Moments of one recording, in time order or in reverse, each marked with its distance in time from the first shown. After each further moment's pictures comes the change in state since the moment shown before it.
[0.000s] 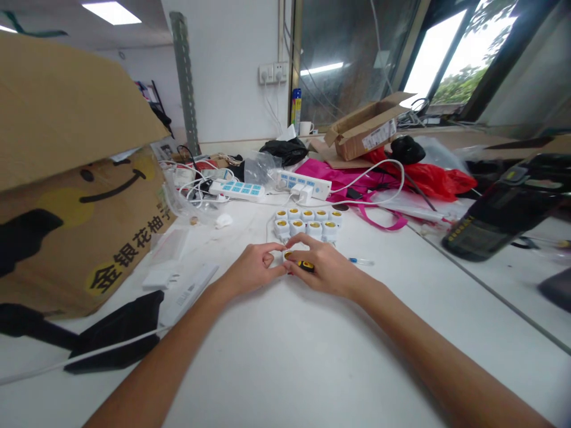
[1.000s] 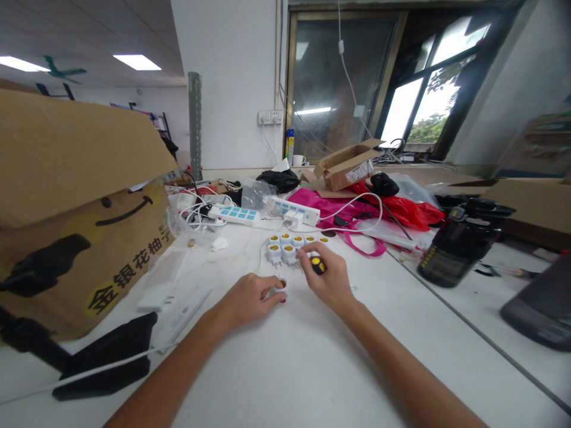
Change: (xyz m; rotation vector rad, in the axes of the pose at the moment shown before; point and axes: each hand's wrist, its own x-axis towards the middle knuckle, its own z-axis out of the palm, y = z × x) left_hand -0.011 0.019 0.007 0.238 0.013 0.193; right_hand 0.005 -0.004 -0.010 0.260 0.686 0.160
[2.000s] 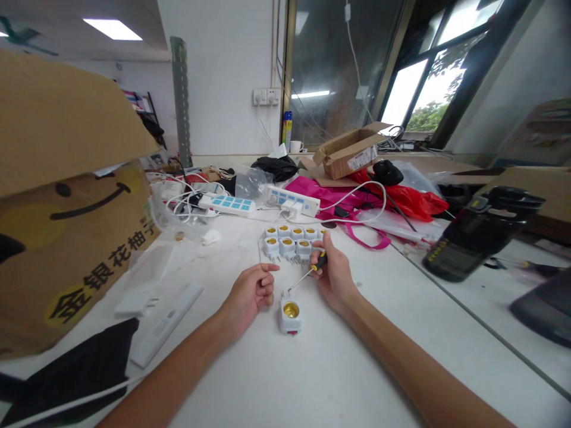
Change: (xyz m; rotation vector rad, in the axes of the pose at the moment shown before) left_hand 0.020 0.013 0.021 -1.220 0.198 -0.612; right_hand 0.003 0.031 0.017 0.821 0.315 0.947
